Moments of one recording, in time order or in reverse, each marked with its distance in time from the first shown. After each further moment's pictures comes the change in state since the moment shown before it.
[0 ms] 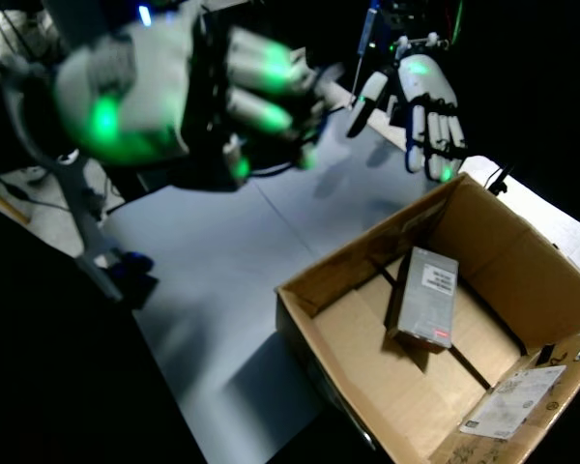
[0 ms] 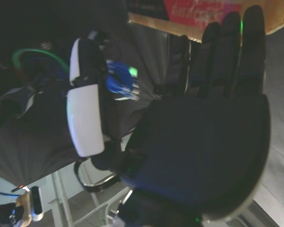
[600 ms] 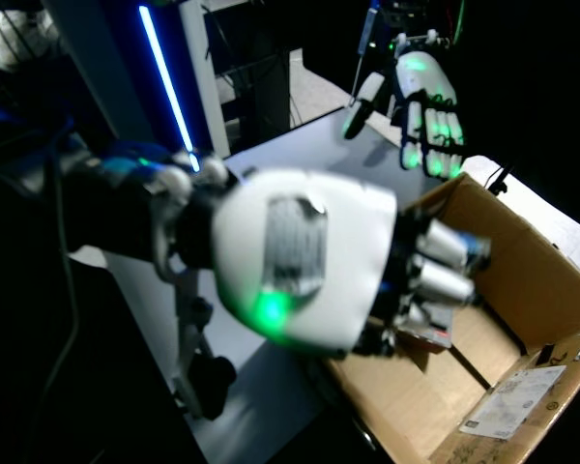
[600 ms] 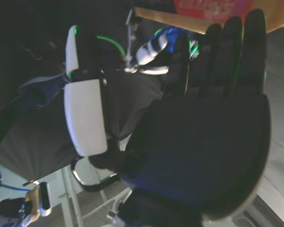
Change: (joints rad) left arm -0.028 0.004 0.000 0.057 -0.010 -0.002; right arm 0.085 -0.309 0.372 0.084 -0.451 -0.003
